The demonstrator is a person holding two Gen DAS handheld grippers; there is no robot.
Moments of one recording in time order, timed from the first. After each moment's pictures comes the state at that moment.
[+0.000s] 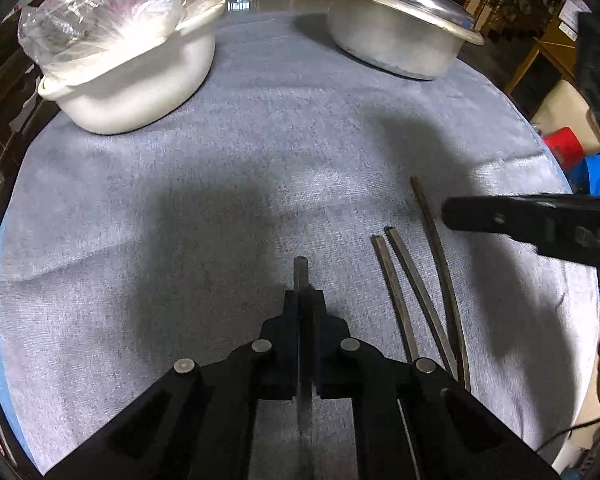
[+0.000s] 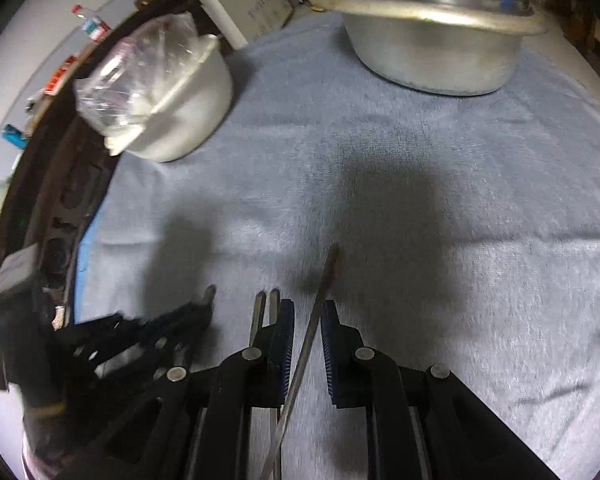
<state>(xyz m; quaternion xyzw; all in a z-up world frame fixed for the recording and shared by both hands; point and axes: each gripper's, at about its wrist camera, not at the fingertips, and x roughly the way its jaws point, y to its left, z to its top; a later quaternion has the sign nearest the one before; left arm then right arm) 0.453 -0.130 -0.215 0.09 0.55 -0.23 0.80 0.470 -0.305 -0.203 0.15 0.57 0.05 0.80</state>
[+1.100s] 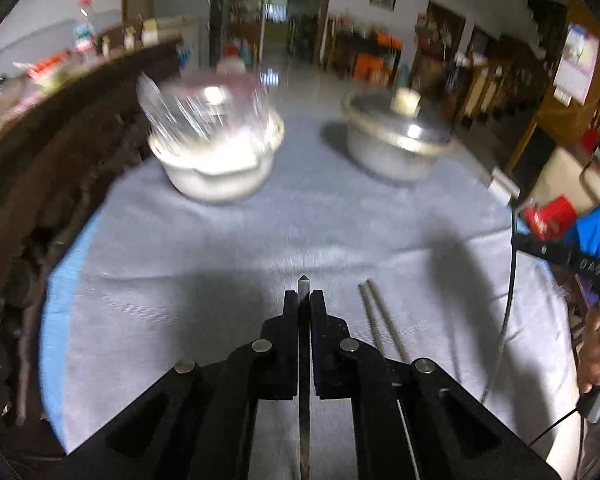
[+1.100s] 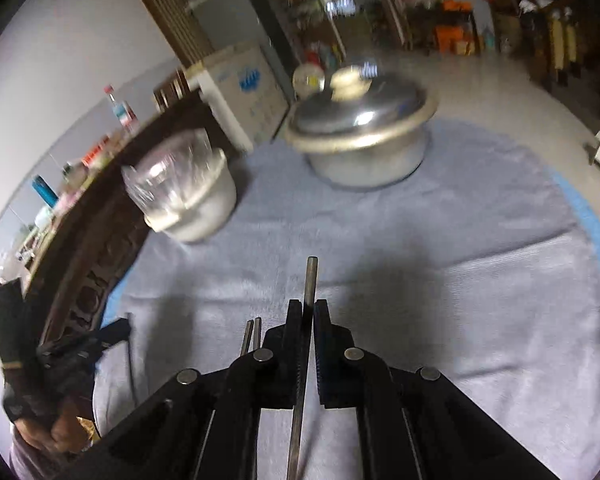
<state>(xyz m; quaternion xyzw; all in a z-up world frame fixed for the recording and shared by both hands) 0.370 -0.058 -0.100 0.02 0.40 -0.20 0.89 0.345 -0.363 -0.116 0.17 0.37 0.02 0.91</state>
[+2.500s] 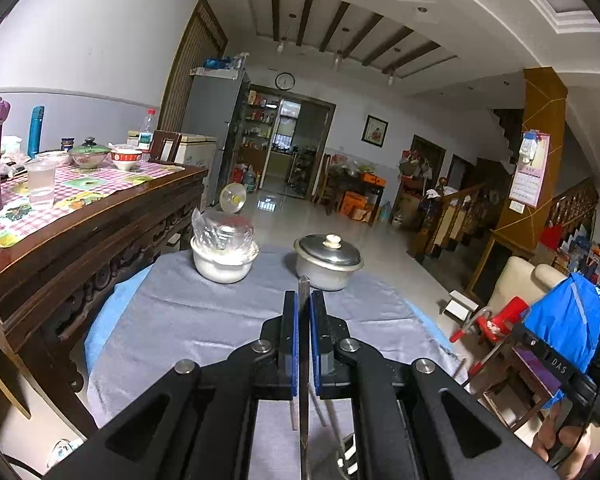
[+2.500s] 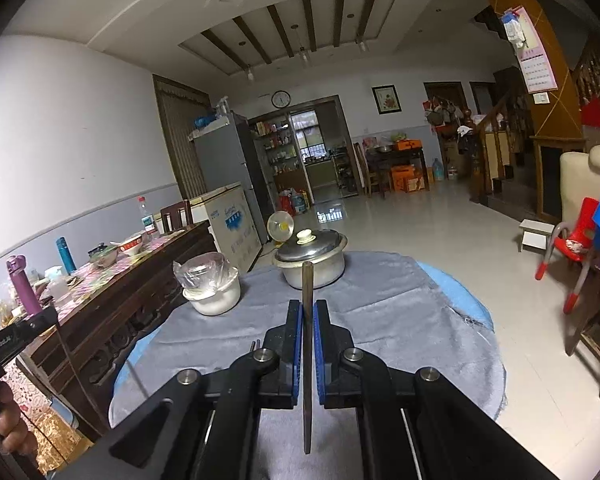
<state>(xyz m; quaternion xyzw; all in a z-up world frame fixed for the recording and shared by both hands) 0.119 -0.014 0.008 -0.09 0.18 -0.21 0.96 0.027 -0.326 -0.014 0.13 0.14 -0.08 0.98</state>
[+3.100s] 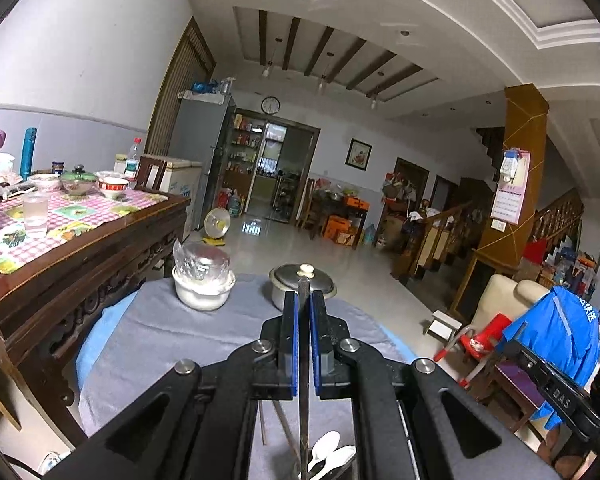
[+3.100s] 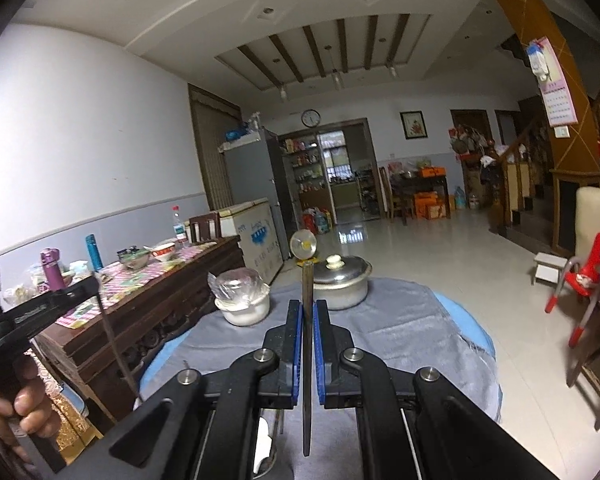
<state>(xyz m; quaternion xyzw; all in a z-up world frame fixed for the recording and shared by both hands) 0.082 -0.027 0.048 -0.10 0.13 -0.23 0.96 -0.028 -0.288 0.031 0.09 0.10 -0.04 0.99</state>
